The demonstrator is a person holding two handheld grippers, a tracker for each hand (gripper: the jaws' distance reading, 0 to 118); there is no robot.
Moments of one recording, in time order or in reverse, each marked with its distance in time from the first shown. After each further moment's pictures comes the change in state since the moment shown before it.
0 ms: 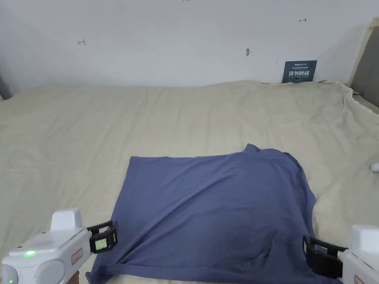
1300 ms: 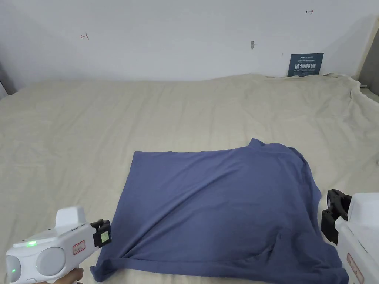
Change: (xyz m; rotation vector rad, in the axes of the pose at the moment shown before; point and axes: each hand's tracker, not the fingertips) left arm -0.016 -0.013 -0.020 -0.175 -0.035 0.125; right arm -0.033 0.035 0.026 0.242 -0.086 0.090
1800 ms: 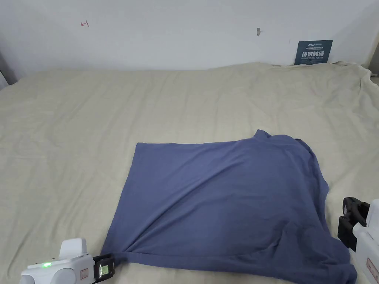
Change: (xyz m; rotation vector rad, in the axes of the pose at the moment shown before) left arm -0.029 -0.062 -0.056 -0.215 0.171 -0.050; right arm 0.014 -0.019 -0.014 -0.087 -0.011 -0.015
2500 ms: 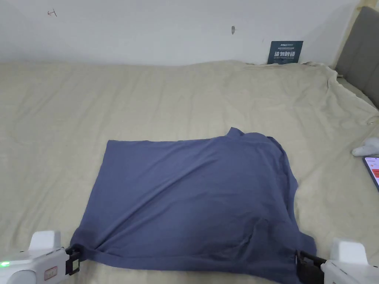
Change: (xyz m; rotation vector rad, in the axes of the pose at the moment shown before) left arm 0.016 0.018 0.027 0.063 -0.135 -0.082; right arm 0.033 -0.093 -0.045 -0.421 0.004 -0.109
